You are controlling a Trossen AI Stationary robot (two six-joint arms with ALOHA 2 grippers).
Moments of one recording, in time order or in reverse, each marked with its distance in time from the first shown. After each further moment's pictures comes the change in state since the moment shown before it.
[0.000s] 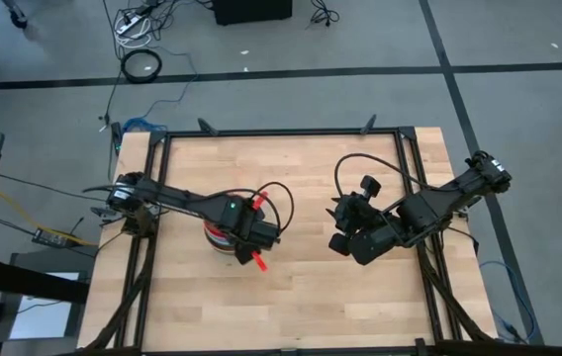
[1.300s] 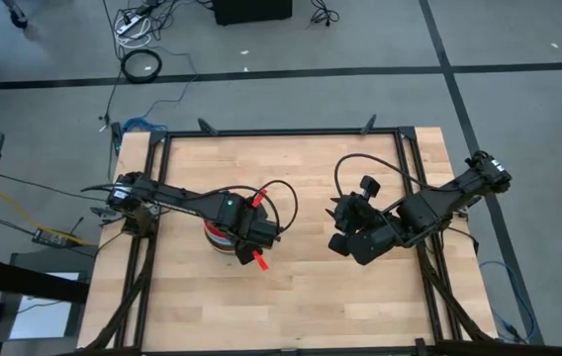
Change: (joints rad) left arm -0.001 0.000 0.061 0.002 -0.010 0.047; right arm 0.000 0.000 0.000 0.012 0.001 -0.010
